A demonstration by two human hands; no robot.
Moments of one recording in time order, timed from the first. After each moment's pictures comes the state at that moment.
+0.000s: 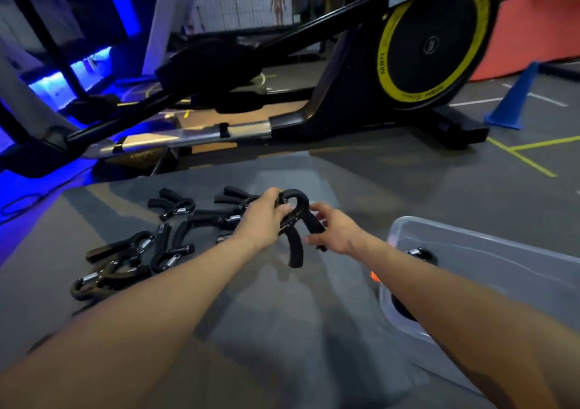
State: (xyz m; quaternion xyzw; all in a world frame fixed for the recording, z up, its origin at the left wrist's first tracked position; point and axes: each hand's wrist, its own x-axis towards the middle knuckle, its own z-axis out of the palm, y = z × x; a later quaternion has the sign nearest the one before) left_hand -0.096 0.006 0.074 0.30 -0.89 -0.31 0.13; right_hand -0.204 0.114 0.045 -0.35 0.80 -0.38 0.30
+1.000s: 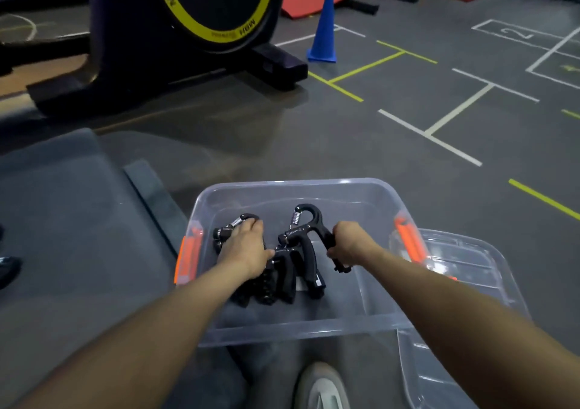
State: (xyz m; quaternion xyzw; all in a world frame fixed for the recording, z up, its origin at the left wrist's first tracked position) left_hand -0.313 0.222 -0.088 0.12 -0.96 -0.19 -0.15; right_hand -0.372 0.401 -0.064 -0.07 0.95 -0.11 0.28
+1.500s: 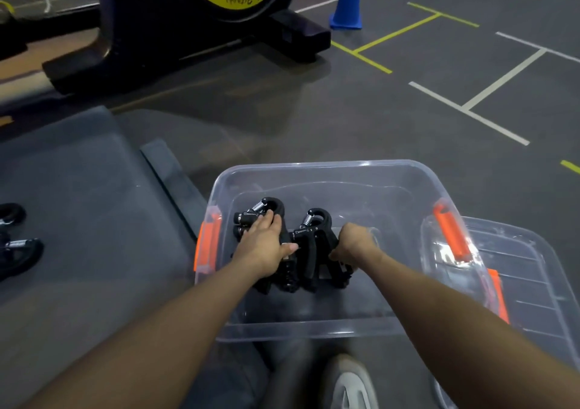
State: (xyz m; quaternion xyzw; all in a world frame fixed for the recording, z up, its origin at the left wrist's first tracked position) left_hand -0.311 0.208 -0.110 0.10 -0.95 -0.20 -0.22; right_hand -0.371 0.365 -0.118 -0.05 0.94 -0.08 0.31
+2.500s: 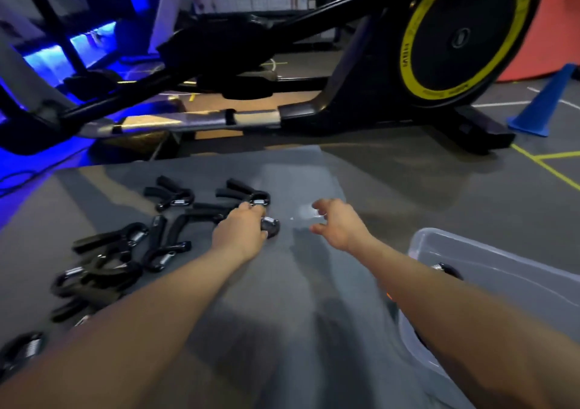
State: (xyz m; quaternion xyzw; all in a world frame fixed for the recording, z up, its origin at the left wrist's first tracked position) left_hand -0.091 -0.051 0.026 0.39 -0.91 -0.15 0.01; right_hand -0.236 0.060 0.019 -0.41 0.87 -0.23 0.18
